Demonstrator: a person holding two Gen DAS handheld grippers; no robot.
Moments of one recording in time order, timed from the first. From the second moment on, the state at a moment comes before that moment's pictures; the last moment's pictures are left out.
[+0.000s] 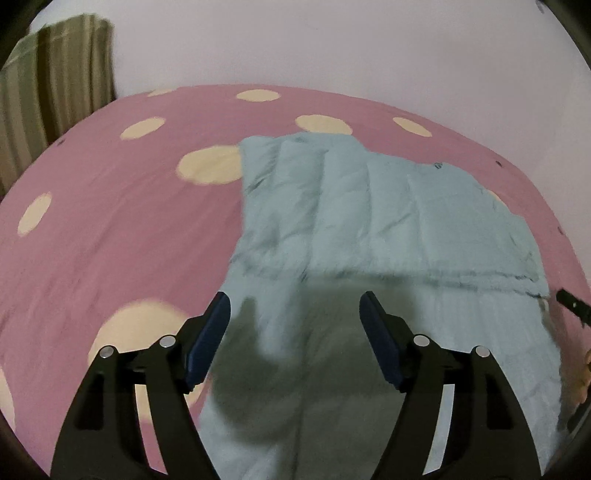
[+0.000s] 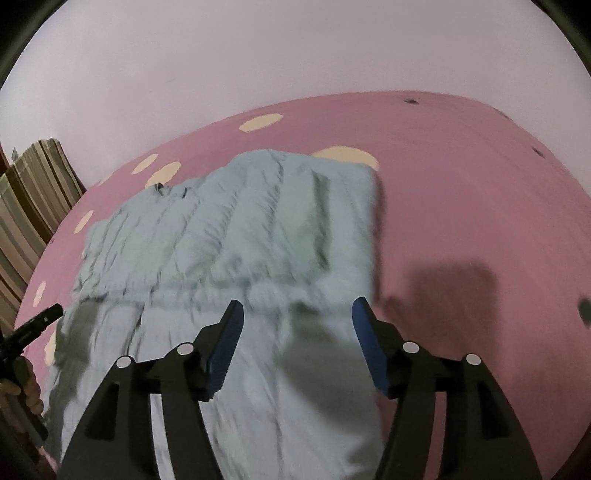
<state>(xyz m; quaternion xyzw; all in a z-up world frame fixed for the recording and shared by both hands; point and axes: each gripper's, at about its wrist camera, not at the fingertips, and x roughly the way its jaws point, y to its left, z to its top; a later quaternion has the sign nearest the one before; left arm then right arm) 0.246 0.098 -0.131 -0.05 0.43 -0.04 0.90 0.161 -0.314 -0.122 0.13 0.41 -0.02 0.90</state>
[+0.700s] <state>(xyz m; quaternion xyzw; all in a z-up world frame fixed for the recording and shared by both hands) 0.093 0.169 -0.164 -0.16 0.47 -0.01 0.87 0.022 -0.326 -0.160 0.19 0.46 -0.01 0.87</state>
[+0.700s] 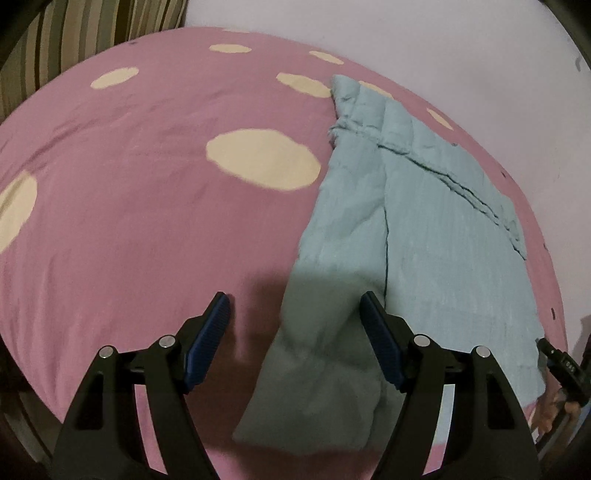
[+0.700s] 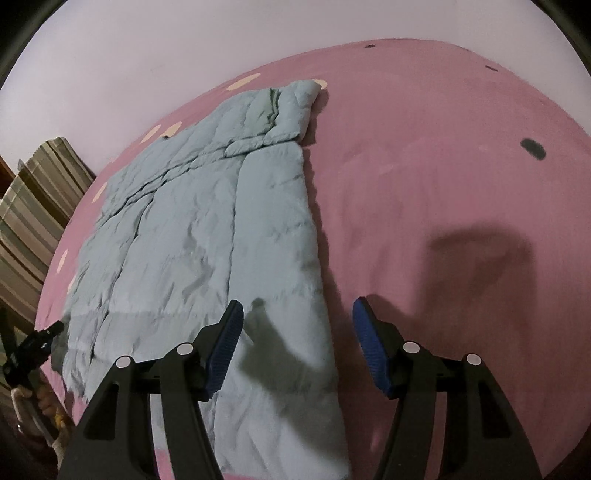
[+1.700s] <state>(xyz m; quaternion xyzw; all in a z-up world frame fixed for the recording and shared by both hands) 0.043 0.161 -0.172 -0.21 0.47 -0.04 0.86 -0.030 -0.312 -0.166 0.21 0.44 0.04 0.87</state>
